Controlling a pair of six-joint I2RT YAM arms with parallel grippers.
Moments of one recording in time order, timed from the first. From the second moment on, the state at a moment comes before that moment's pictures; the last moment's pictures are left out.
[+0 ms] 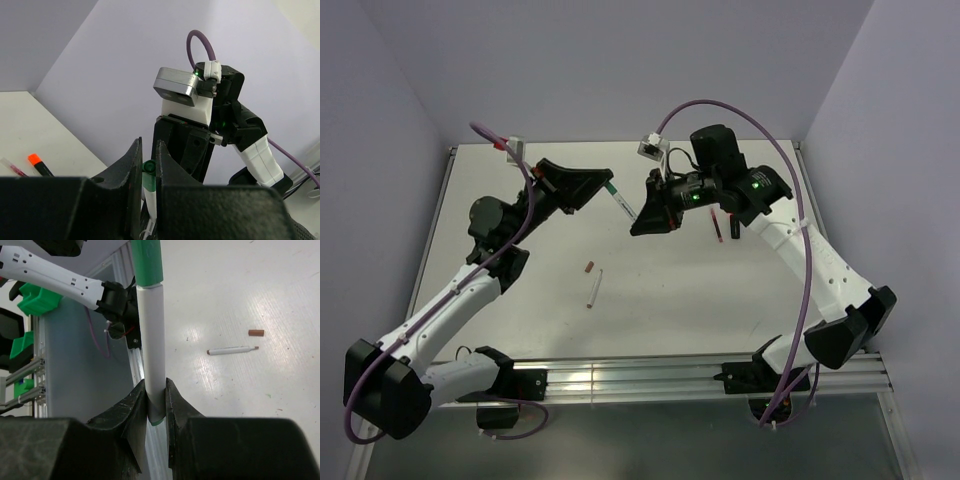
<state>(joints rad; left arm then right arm) -0.50 1.11 0.85 0.72 0.45 -1.02 0.58 1.42 1.62 -0.80 -0.85 0.05</state>
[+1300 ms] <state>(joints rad) -0.58 1.06 0.76 0.91 0.42 -1.01 0.58 1.48 1.72 -0.95 -1.02 -0.15</state>
